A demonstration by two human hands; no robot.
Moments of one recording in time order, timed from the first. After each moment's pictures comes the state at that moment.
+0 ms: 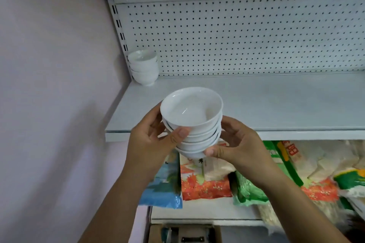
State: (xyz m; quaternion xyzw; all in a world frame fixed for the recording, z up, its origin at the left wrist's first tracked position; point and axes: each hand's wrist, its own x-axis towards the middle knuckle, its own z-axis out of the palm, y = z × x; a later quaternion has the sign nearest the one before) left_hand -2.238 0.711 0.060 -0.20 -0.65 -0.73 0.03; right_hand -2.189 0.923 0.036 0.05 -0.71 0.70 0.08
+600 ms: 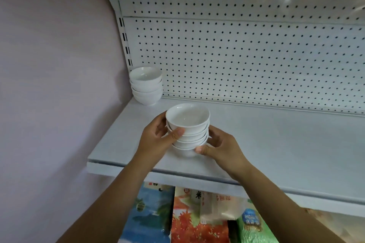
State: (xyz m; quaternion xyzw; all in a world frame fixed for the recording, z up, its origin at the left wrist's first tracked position) left_hand -2.407 0.754 0.013 -0.13 -0.69 -0.71 0.04; right_hand -2.372 0.971 -0.001 0.08 -0.76 0.64 0.03
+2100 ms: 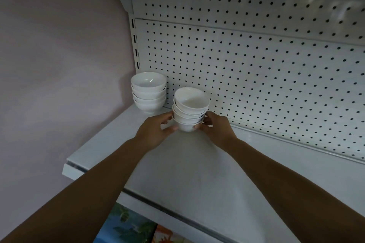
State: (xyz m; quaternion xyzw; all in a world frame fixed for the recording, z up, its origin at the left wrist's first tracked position) left_hand -2.535 0.771 -0.021 -0.07 -0.91 -0.40 0.08; right_hand -2.572 1.018 -0.009 0.13 -0.91 0.39 0.04
